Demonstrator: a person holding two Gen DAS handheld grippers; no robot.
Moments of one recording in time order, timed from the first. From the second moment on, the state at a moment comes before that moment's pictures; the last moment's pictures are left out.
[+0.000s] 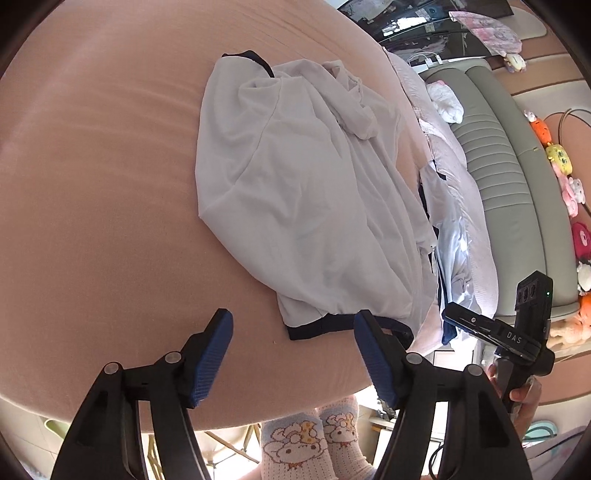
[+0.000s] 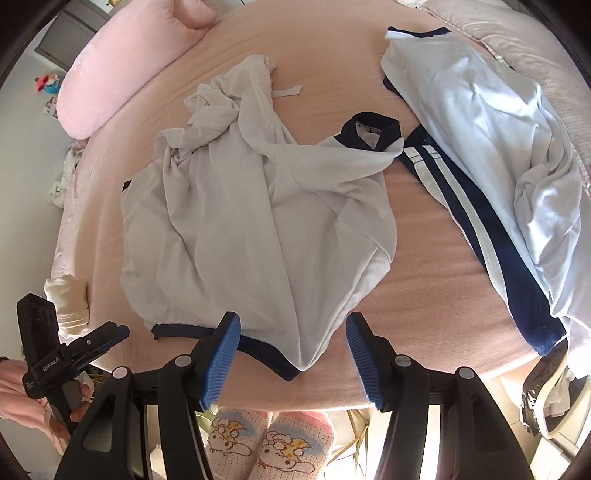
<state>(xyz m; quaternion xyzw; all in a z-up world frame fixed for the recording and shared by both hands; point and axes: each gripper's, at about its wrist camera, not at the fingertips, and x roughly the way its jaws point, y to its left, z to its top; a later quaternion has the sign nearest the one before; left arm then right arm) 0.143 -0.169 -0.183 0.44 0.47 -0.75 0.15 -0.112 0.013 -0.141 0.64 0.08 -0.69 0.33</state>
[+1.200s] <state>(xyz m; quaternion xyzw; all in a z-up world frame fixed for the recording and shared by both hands) 0.047 -0.278 -0.176 0.53 0.42 -0.71 0.19 -0.109 -0.247 -0.133 0.62 0.41 -0.51 0.43</state>
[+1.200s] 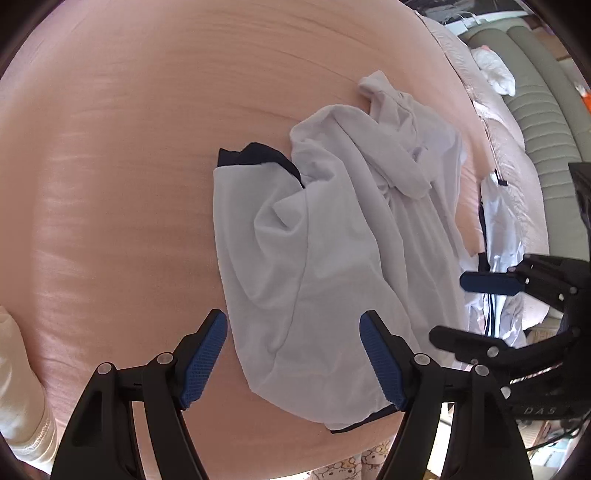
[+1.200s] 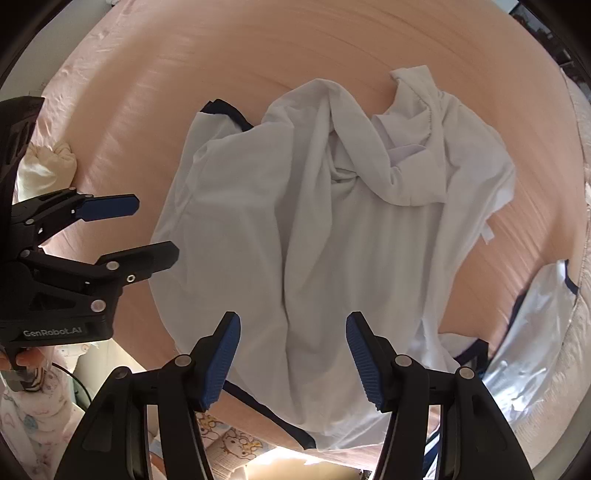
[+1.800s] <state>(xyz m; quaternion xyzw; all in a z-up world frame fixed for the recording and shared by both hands) 0.079 -0.268 -0.214 0.49 0.48 -0.69 0.22 -0.101 -0.249 -0.141 0.62 0.31 -0.56 0.46</state>
